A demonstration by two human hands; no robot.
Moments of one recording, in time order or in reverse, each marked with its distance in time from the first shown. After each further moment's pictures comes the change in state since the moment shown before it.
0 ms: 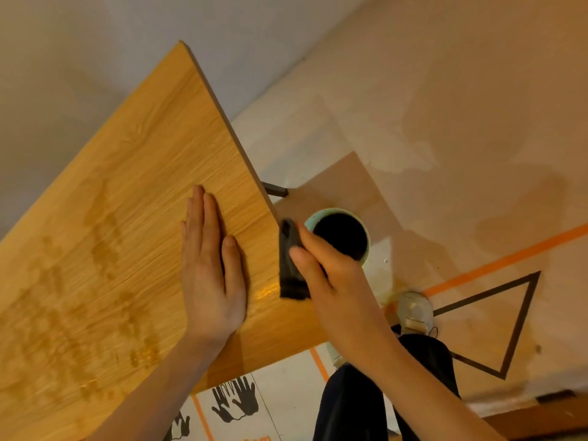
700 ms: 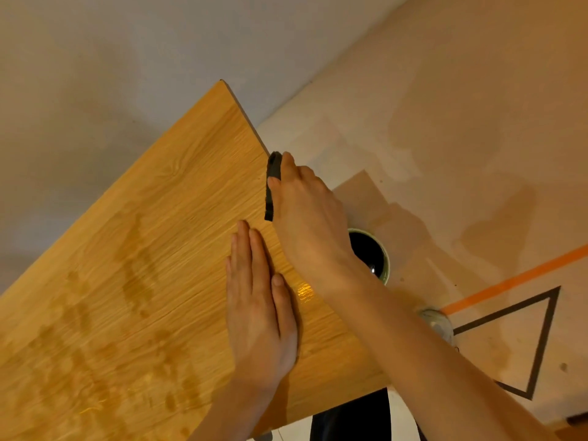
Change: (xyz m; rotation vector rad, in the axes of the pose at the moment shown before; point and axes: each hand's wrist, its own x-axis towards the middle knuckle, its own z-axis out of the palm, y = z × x) left_hand -0.001 0.000 0.002 0.028 -0.050 -0.015; right_hand 0.122 -0.052 0.054 -0.856 0.315 -0.173
